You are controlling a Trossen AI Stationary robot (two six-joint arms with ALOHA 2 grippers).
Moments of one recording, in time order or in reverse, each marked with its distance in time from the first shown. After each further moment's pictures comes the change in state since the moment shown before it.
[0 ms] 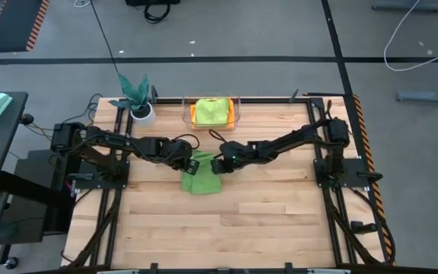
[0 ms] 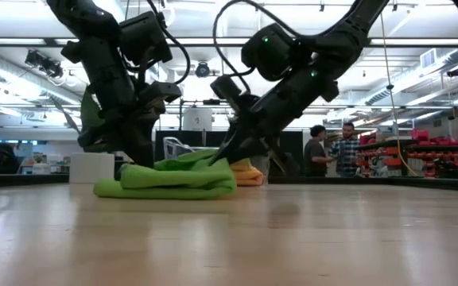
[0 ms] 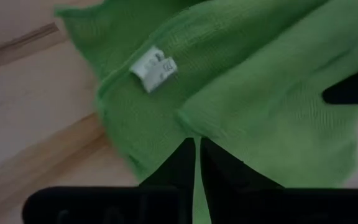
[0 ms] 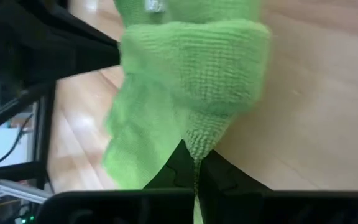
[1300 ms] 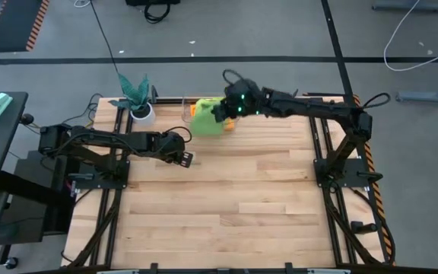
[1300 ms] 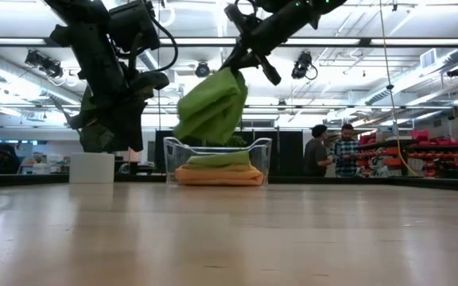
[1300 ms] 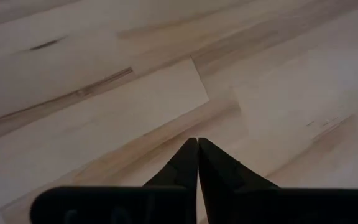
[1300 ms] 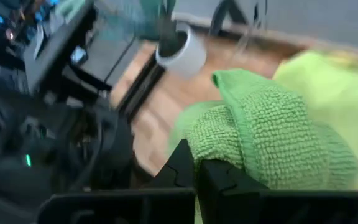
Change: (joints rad) left arm 0.043 -0.146 0.000 -0.152 -0.109 0.020; right arm -0.283 -0.246 0.442 -0.516 0.048 -0.433
